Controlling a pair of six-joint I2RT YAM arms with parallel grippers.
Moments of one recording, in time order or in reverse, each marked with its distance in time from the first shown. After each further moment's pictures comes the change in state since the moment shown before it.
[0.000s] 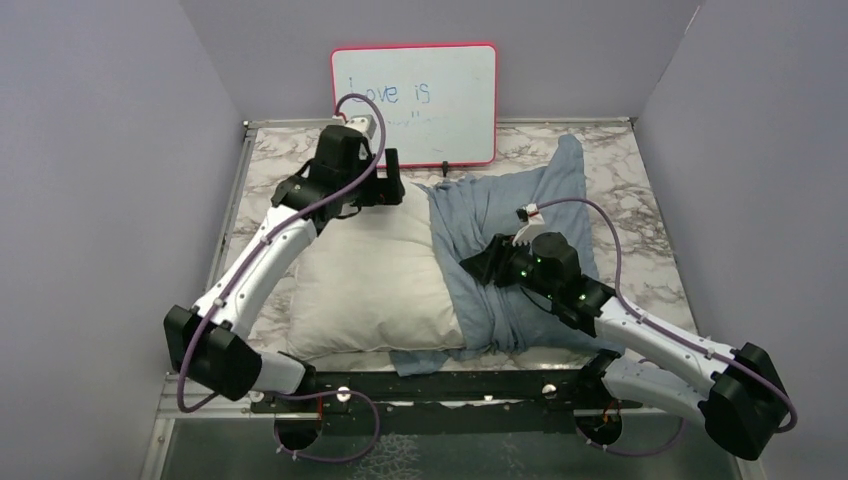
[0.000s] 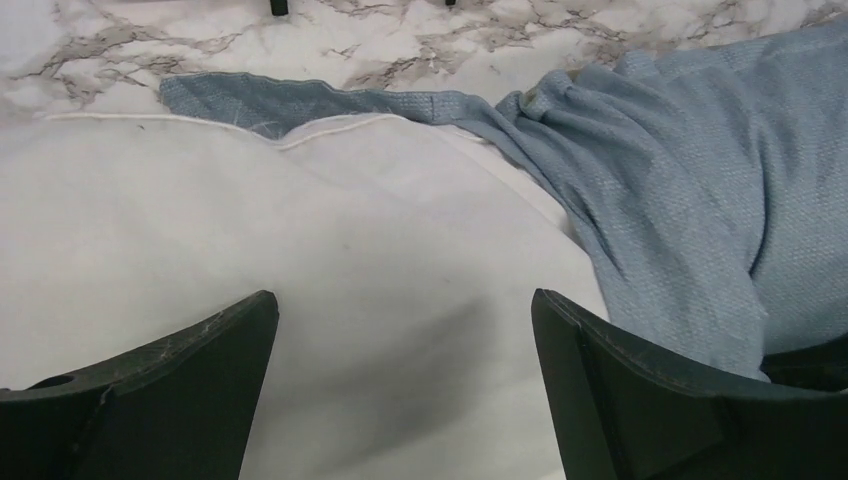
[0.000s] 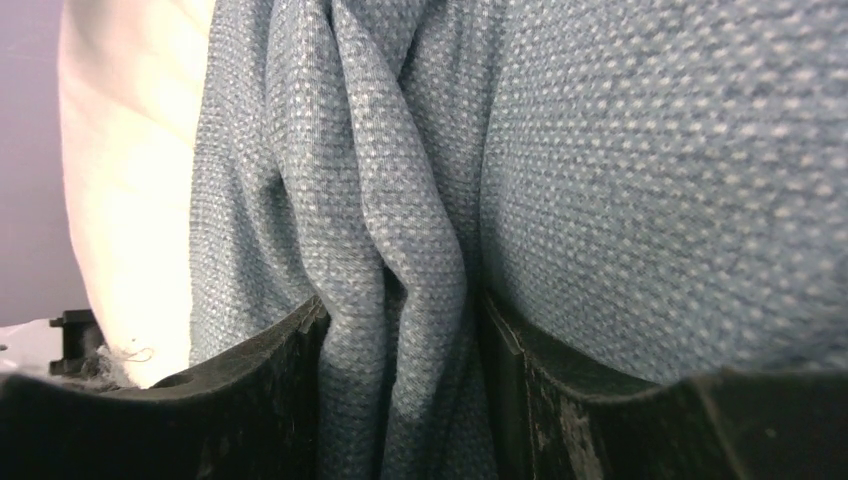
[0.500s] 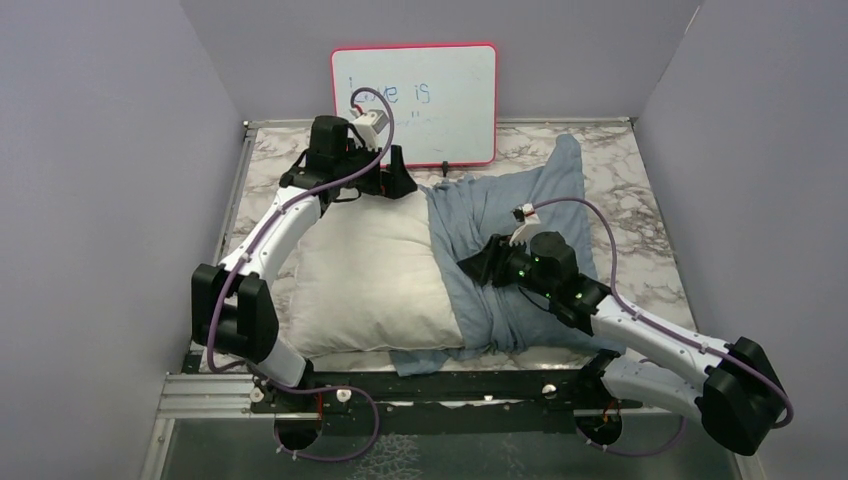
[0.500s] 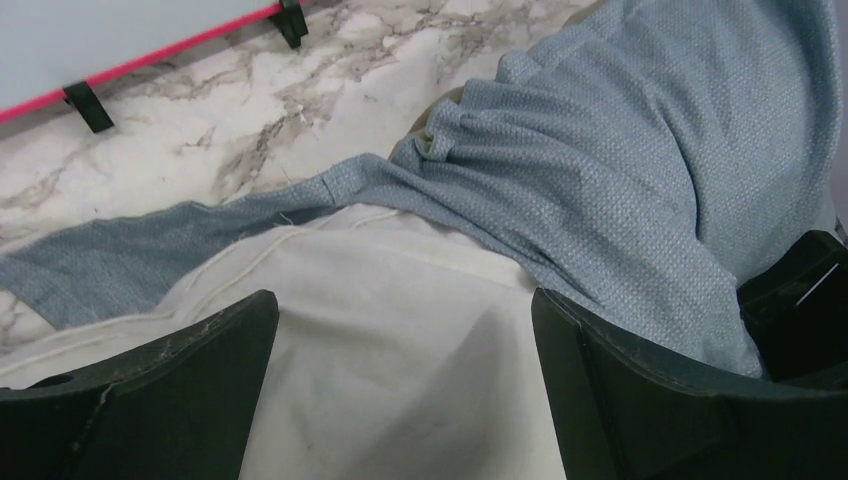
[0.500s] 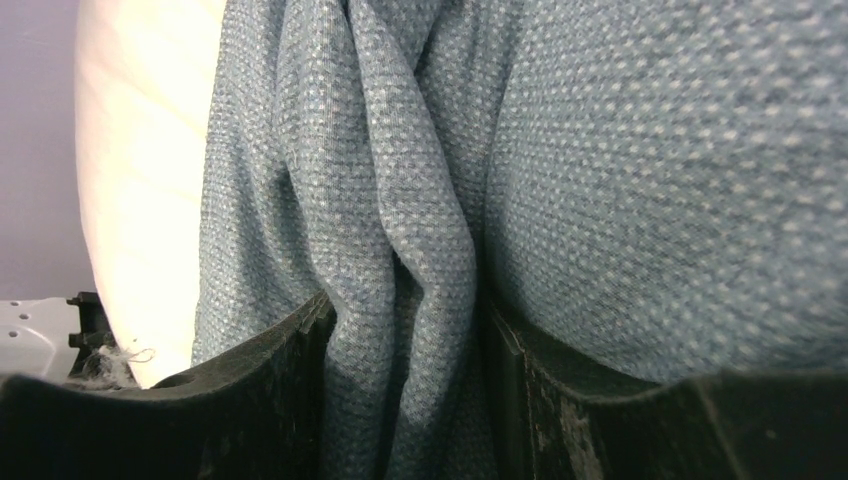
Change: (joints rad) left arm 0.254 0.208 -0.057 0.310 0.622 0.211; right arm -0.003 0.017 -0.013 0.045 -0.042 0.007
